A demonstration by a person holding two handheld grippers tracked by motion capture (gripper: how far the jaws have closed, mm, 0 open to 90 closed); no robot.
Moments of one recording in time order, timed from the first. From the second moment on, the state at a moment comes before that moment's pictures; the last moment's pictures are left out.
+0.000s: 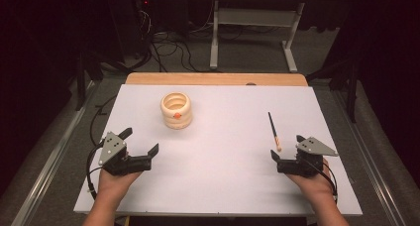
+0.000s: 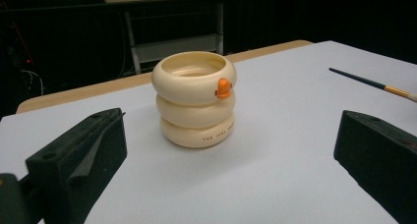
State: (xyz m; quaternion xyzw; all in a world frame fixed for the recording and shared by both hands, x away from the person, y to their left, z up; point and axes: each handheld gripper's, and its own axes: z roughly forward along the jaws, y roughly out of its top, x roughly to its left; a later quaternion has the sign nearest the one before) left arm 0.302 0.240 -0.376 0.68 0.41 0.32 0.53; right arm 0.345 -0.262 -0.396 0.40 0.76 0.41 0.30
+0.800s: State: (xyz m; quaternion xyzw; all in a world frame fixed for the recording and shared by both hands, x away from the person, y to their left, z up) left arm 0.302 0.243 -0.374 0.67 0.41 0.31 0.53; right arm 0.352 -0.256 -0.398 0.42 0.78 0.38 0.28
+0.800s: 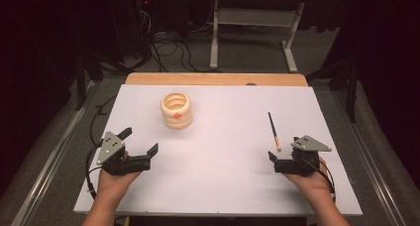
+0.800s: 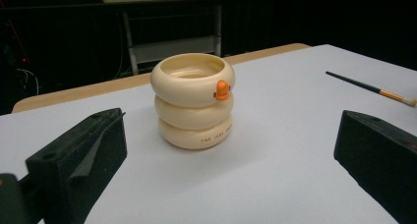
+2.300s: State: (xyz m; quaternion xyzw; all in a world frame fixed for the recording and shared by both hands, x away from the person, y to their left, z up) left arm 0.299 0.248 -0.372 0.66 0.41 0.31 0.55; right arm 0.360 -0.250 -0.407 0.42 0.86 0.20 0.19
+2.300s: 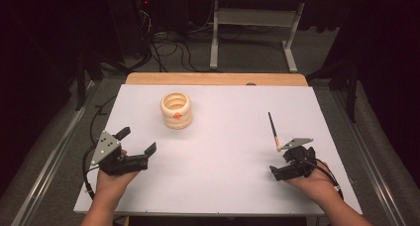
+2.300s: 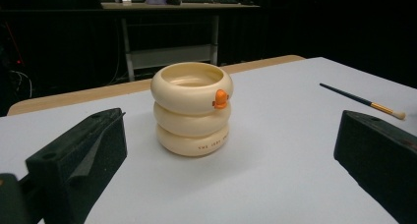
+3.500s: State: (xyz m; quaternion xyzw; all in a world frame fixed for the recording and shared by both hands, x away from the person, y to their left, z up) left arm 0.299 0.248 -0.372 0.65 0.41 0.30 0.56; right arm 0.362 -0.262 -0.383 0.45 0.88 0.11 0.08
